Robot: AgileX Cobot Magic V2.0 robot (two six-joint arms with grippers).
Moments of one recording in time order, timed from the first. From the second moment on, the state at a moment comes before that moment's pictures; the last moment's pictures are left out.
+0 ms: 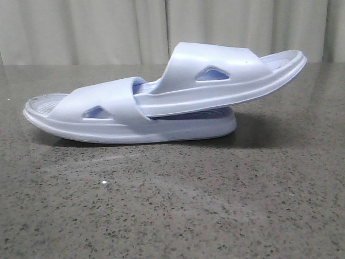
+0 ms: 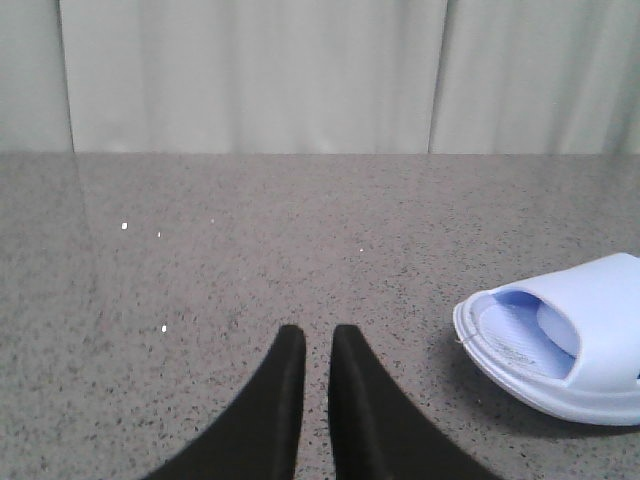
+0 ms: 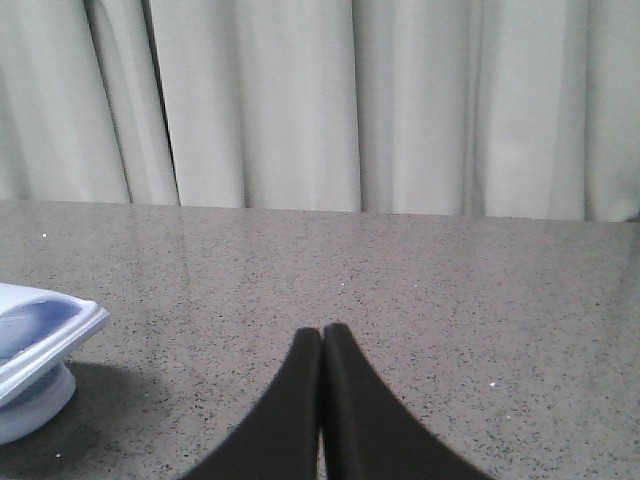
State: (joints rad) left arm -0.26 0.26 -0.13 -1.26 0.02 1.22; right arm 0.26 -0.01 -0.34 -0.37 0.45 0.31
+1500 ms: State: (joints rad) left arm -0.09 0.00 0.00 0.06 0.11 0.01; right arm 0.26 -0.01 -0.34 -0.37 0.45 0.31
